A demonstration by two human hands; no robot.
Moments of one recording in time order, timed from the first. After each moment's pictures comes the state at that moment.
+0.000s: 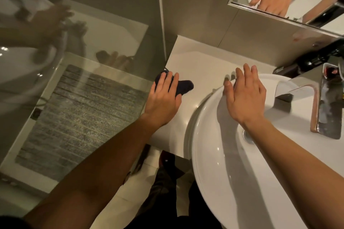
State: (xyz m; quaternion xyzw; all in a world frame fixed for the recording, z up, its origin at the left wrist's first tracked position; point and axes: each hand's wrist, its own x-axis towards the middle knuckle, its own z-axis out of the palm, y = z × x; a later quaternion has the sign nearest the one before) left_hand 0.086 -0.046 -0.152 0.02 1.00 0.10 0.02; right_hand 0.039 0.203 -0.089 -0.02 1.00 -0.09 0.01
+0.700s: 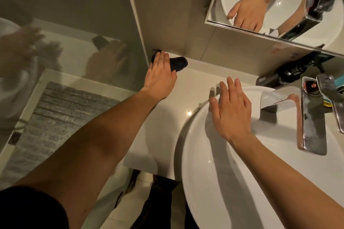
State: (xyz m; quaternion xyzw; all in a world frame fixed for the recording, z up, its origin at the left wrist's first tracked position) left_hand -0.065 -0.030 -0.154 0.00 0.98 0.17 0.02; right_hand 0.040 0.201 -0.086 -0.02 1.00 -0.06 0.02
